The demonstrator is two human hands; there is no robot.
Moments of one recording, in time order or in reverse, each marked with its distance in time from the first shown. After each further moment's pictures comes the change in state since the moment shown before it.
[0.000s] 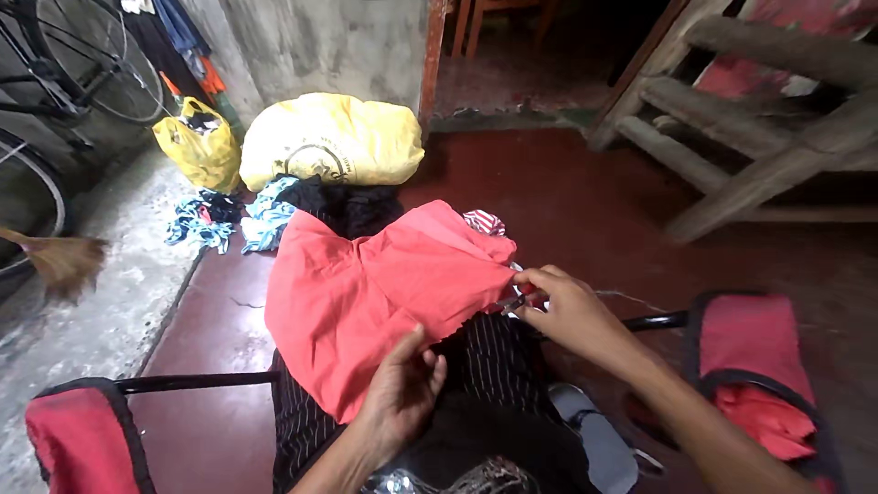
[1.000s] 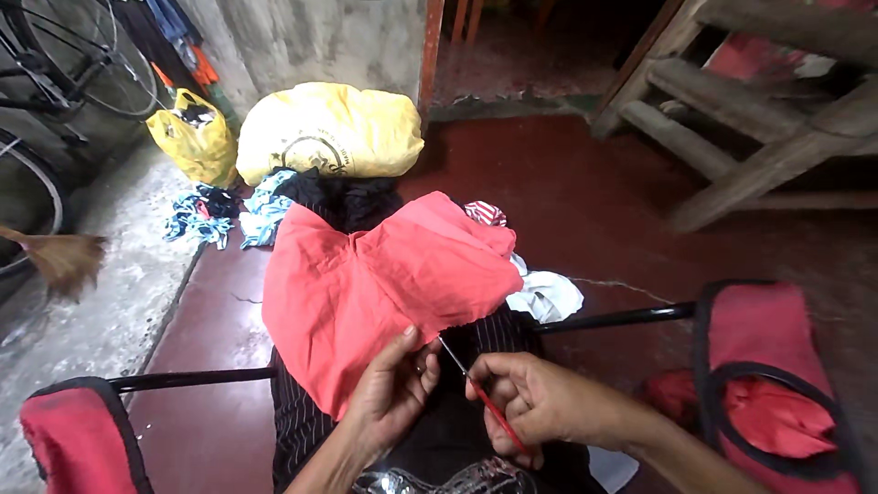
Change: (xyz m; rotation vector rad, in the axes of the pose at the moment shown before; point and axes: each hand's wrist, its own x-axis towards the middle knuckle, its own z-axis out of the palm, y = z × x) left_hand -0.005 0.007 -0.017 -0.054 -0.301 0.007; right_hand -0.059 -0.034 0.017 0.881 -0.978 0.154
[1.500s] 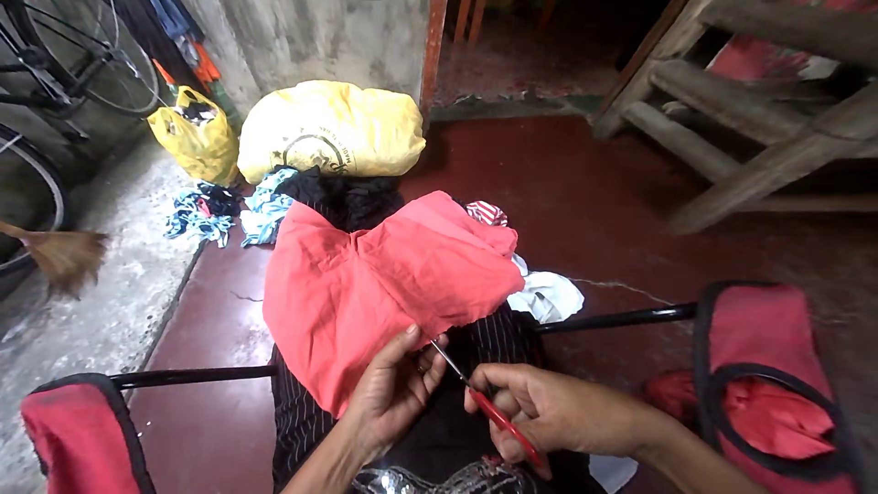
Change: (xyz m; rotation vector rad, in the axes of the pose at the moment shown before) left_hand 0.002 -0.001 0.001 -0.032 0.055 -0.015; right_hand -0.002 -0.003 0.000 -0.041 -0.142 0.012
